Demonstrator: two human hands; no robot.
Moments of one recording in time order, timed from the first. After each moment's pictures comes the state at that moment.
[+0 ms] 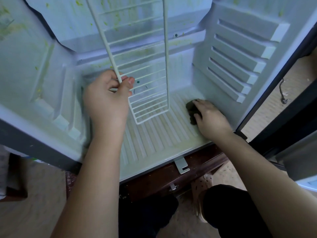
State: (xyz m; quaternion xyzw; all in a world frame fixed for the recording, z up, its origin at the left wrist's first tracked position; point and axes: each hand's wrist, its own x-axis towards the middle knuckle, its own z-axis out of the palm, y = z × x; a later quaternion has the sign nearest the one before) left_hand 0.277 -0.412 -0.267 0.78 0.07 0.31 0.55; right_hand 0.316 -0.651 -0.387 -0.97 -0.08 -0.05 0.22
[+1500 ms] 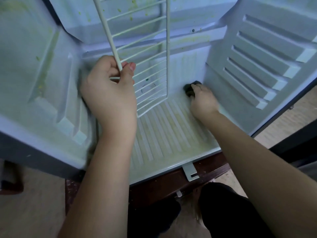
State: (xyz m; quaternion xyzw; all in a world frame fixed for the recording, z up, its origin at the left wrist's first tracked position) left_hand 0.298 -0.402 -0.272 0.74 0.08 0.44 0.50; right_hand 0.391 -0.601 -0.378 -0.98 -0.01 -0.04 0.20
